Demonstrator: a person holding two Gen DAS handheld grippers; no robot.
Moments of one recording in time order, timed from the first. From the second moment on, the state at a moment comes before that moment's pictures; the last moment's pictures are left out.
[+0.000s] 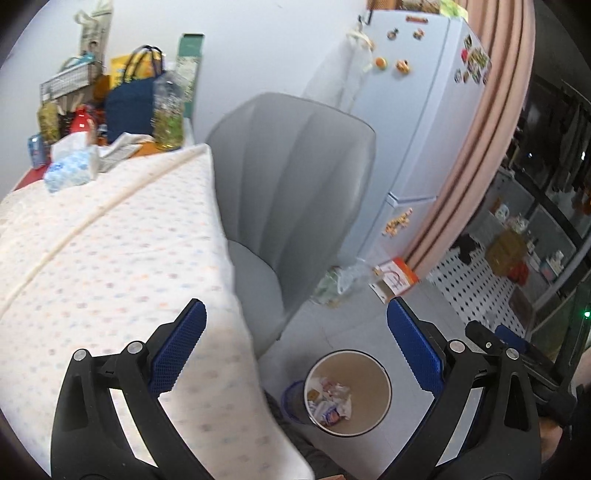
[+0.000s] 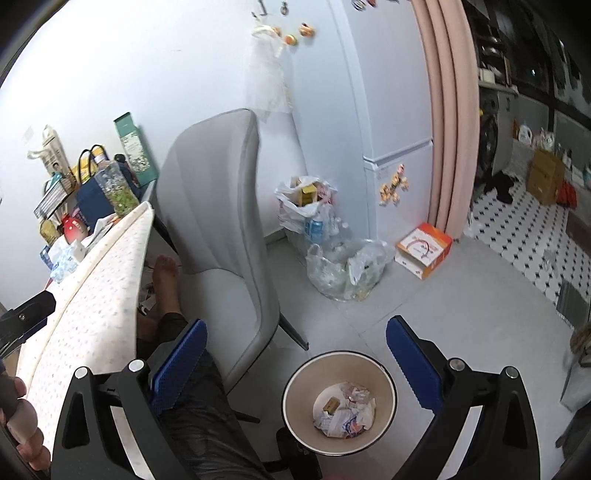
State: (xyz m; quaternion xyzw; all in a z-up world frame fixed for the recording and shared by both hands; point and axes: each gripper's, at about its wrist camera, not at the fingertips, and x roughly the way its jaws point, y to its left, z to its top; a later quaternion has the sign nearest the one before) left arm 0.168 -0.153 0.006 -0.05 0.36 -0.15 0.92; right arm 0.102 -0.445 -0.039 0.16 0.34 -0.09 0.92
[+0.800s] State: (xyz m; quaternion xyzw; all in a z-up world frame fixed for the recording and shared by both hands) left arm 0.056 -0.005 0.052 -0.06 0.26 -0.02 0.96; right arm 0.072 -0.284 0.045 0.07 0.28 -0.01 0.96
